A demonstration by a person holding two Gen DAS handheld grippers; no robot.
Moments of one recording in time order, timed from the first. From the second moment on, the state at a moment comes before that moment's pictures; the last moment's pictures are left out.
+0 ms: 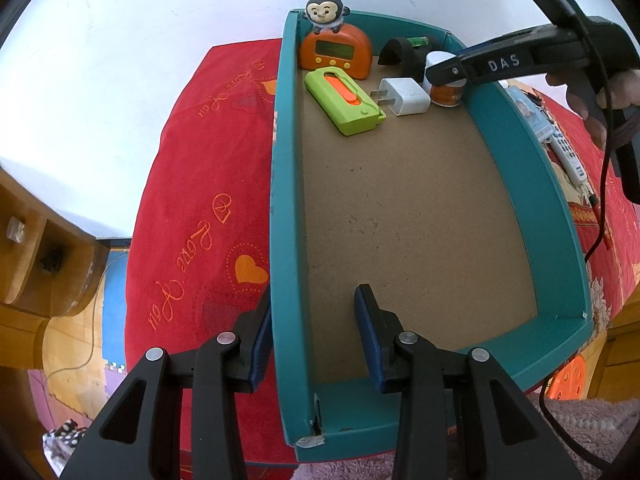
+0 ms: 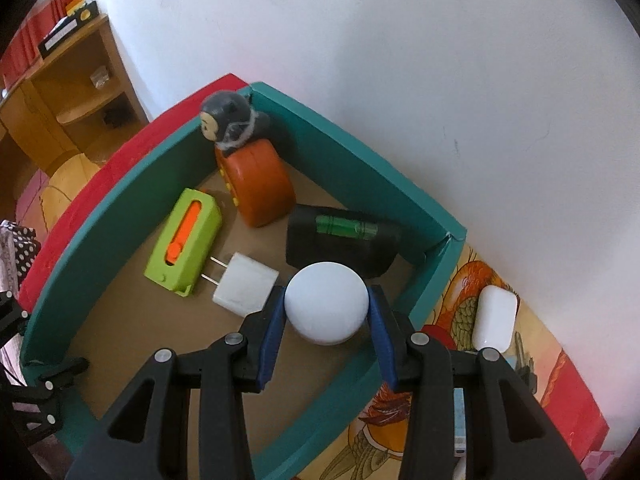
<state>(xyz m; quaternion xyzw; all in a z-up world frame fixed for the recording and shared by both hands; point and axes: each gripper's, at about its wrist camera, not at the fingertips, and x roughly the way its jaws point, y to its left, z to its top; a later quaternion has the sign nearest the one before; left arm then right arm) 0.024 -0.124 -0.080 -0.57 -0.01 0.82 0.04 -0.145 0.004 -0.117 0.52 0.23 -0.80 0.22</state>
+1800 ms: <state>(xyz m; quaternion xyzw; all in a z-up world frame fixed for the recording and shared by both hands) 0.029 -0.126 -0.080 -0.57 -0.01 0.82 0.04 -0.061 0.234 -0.112 0.56 0.00 -0.83 0.02</state>
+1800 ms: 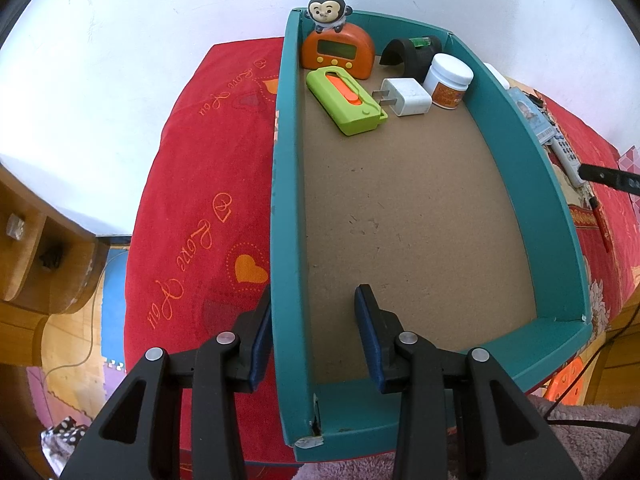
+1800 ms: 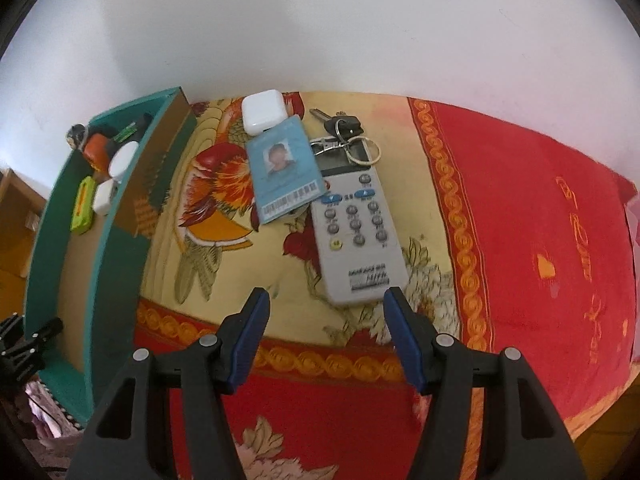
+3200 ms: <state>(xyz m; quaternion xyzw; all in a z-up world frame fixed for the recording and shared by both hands) 0.033 -0.129 -0.080 -0.56 -0.01 0.82 0.03 -0.192 0.231 -0.138 0.56 -0.01 -0.83 0.02</state>
